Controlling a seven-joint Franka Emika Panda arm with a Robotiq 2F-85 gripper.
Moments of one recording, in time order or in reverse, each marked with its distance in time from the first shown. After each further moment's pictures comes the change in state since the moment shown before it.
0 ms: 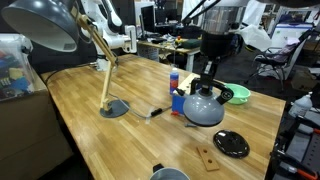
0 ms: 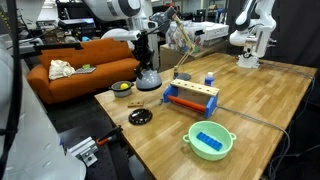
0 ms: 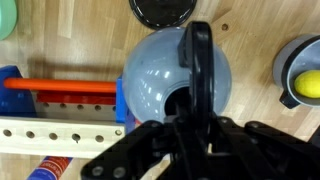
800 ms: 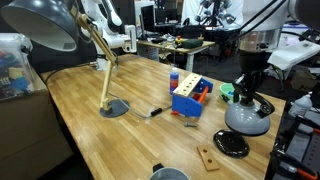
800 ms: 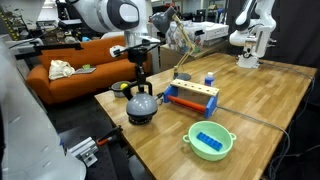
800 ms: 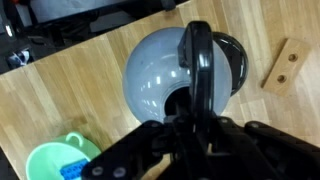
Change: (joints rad) arm -0.103 -0.165 -0.042 -0.303 0.081 -0.026 0.400
